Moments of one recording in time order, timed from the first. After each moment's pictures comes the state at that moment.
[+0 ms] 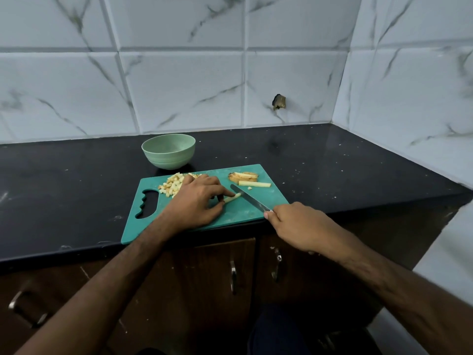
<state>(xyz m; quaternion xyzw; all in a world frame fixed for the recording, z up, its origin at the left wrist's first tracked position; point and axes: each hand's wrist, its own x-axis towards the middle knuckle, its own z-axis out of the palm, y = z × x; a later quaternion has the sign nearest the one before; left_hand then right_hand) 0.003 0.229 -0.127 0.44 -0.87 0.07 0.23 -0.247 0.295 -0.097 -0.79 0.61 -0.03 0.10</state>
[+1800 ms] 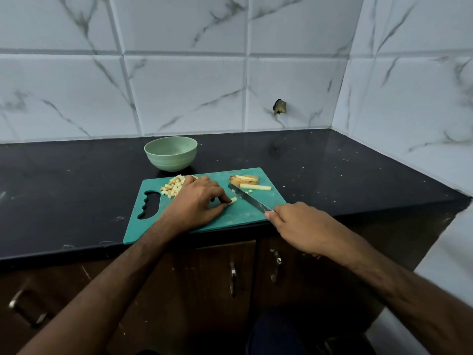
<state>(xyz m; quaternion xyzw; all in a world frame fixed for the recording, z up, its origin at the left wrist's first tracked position) 0.005 0.234 -0.125 0.42 -0.86 0.09 0.28 -0.247 0.304 -0.084 -0.79 0.60 -0.03 0.11</state>
